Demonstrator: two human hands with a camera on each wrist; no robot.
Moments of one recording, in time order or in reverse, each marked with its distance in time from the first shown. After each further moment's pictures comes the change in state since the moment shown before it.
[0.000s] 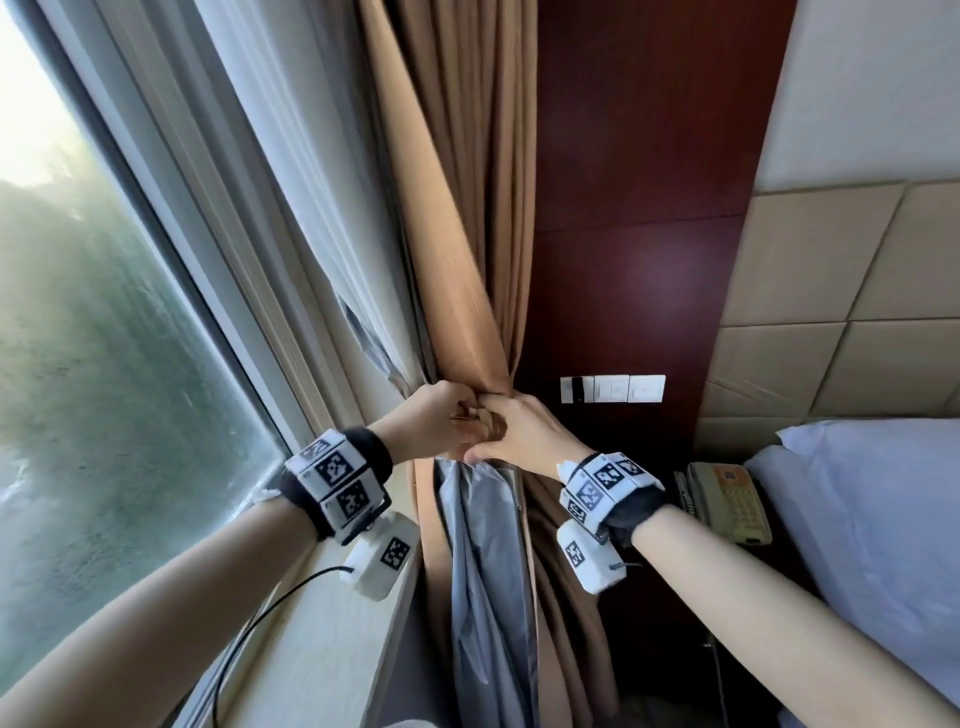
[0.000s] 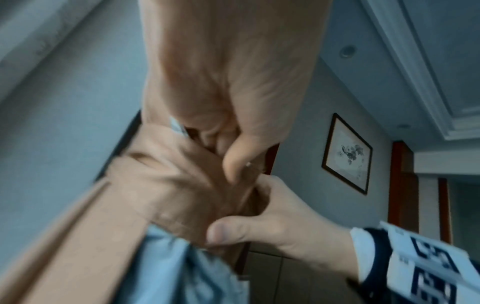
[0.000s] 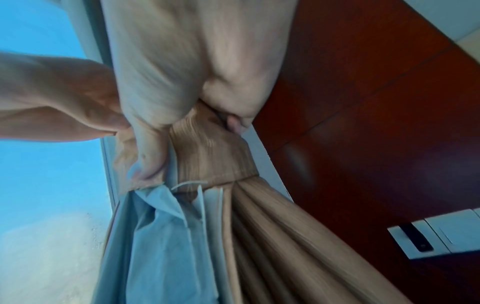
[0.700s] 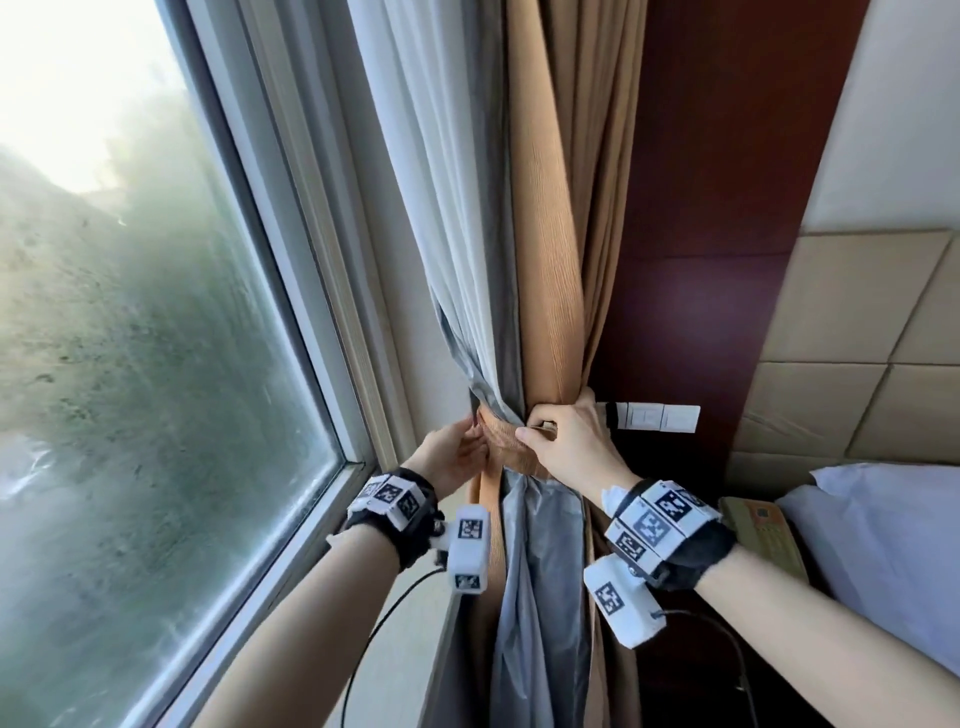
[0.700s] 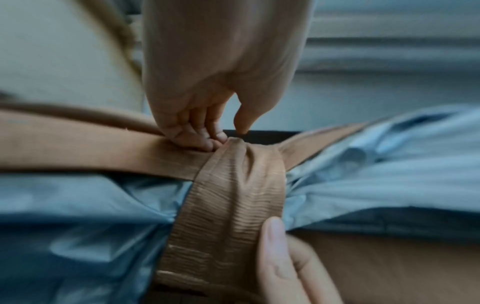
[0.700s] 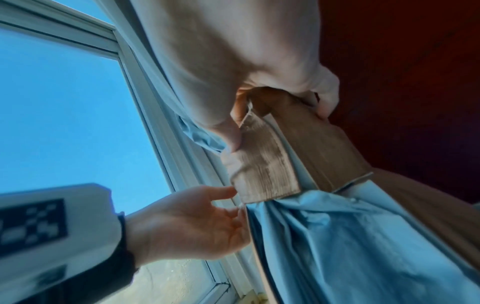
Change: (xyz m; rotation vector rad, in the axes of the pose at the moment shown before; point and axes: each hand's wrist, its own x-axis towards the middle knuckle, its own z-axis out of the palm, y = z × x) left_hand 0.004 -0.075 0.054 -1.755 0.091 -0.623; right_hand -0.007 -0.045 0.019 -0.100 0.253 0.225
